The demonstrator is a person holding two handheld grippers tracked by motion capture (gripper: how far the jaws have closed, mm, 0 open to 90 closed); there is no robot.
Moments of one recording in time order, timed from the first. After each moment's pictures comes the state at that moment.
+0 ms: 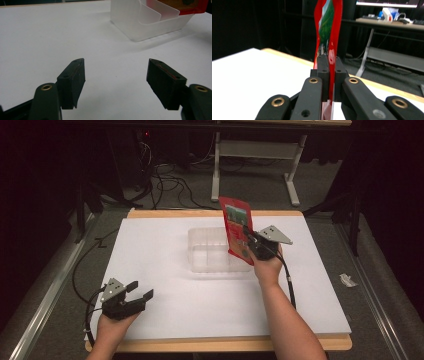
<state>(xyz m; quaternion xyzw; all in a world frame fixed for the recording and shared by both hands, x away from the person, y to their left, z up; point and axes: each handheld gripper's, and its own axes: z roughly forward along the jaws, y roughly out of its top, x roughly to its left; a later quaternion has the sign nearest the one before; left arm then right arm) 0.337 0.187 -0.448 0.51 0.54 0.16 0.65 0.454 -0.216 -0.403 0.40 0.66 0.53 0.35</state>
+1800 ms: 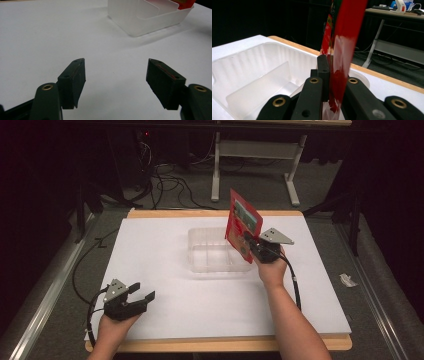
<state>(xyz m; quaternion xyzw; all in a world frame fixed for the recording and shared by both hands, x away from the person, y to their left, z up) 0.336 0.183 -0.451 0.52 0.55 0.16 0.64 0.452 -0.225 -0.411 0.39 0.69 0.51 0.32</state>
